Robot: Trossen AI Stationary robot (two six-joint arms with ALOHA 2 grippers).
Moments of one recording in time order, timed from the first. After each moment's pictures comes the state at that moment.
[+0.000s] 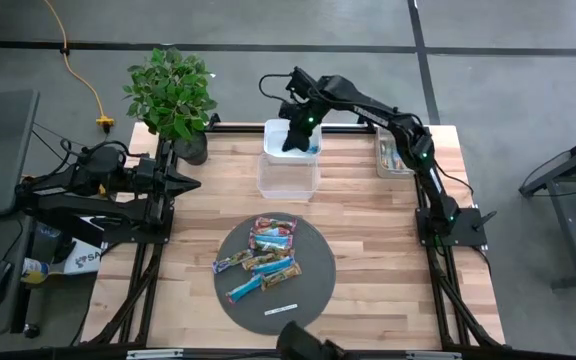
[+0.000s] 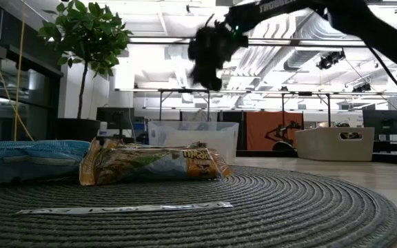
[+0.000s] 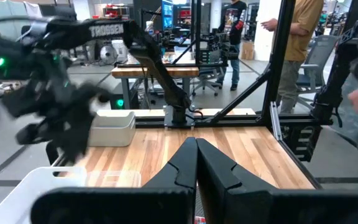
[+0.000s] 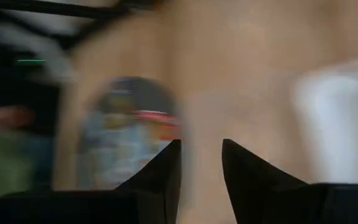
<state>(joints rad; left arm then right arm) 0.00 0.40 0.78 -0.42 0.01 0.02 -0.56 2.22 2.24 -1.14 -0.80 -0.15</state>
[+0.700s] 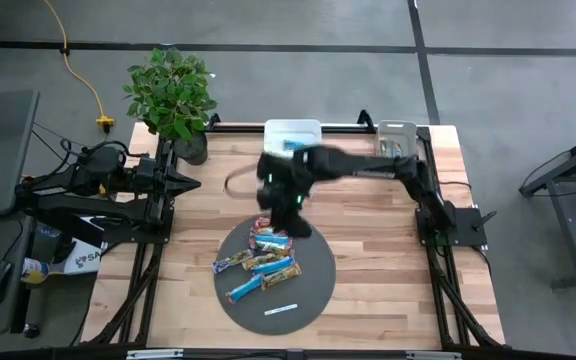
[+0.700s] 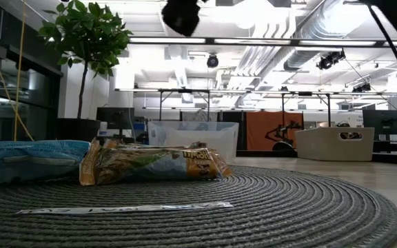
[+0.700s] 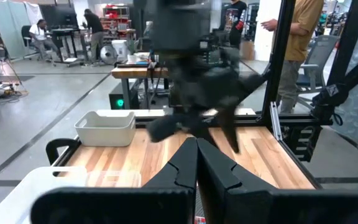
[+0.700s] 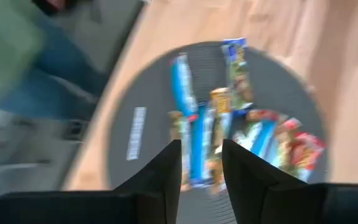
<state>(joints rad) 0.00 0.40 0.78 -0.42 0.01 0.02 -0.01 2.13 2.24 -1.11 -0.47 -0.16</state>
